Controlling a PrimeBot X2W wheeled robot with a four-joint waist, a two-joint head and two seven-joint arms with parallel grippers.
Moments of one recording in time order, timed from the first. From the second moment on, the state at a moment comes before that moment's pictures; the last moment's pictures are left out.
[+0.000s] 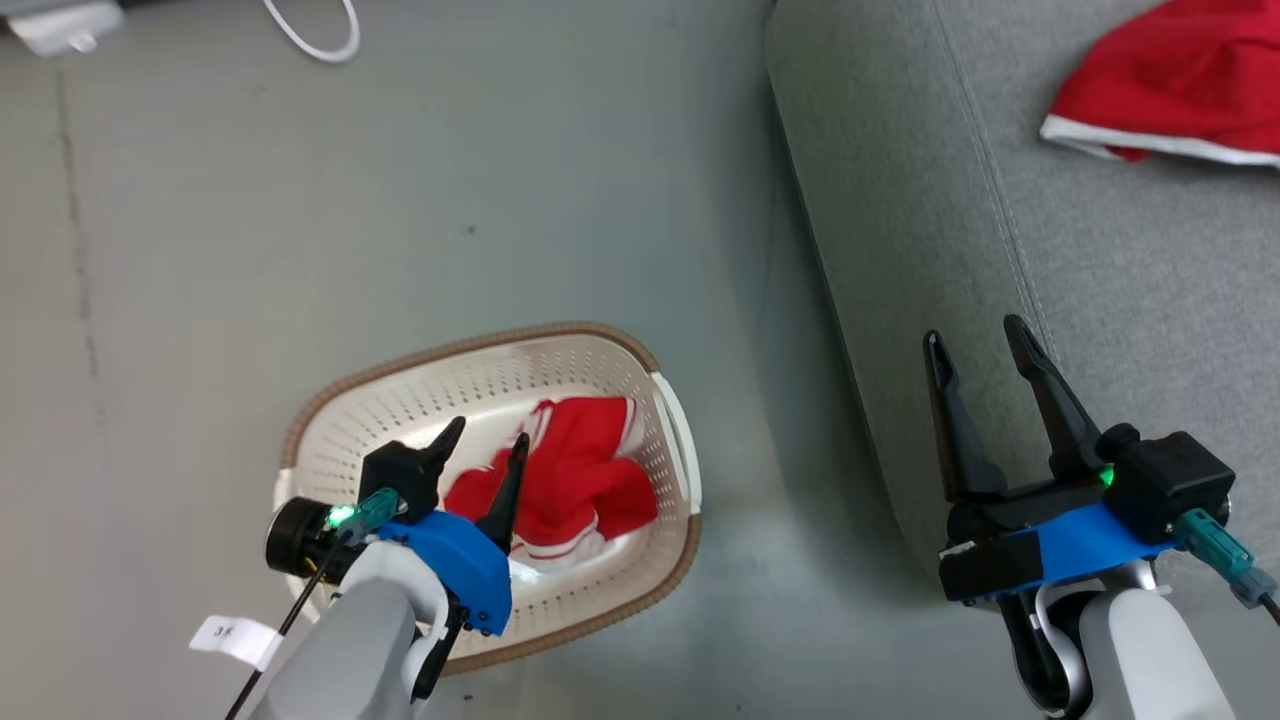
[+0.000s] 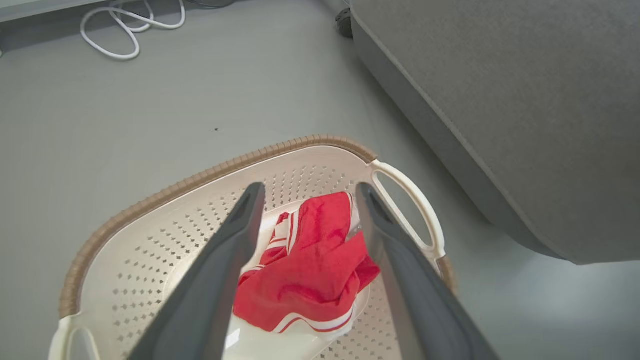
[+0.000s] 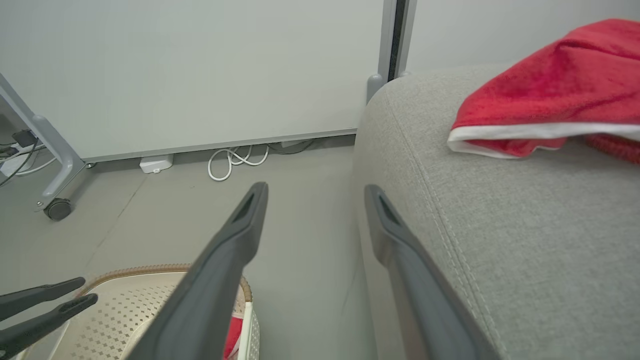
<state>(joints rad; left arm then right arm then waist) -0.50 0.14 -0.52 0.87 -0.39 -0.13 -0.26 -0.22 -0.05 0.05 0.10 0.15 0.13 -0.18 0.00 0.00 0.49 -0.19</state>
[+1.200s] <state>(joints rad) -0.85 0.14 -1.00 1.25 -0.31 0.02 -0.20 -0.31 -0.05 0.14 0.10 0.23 0.13 -0.26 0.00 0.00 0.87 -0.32</state>
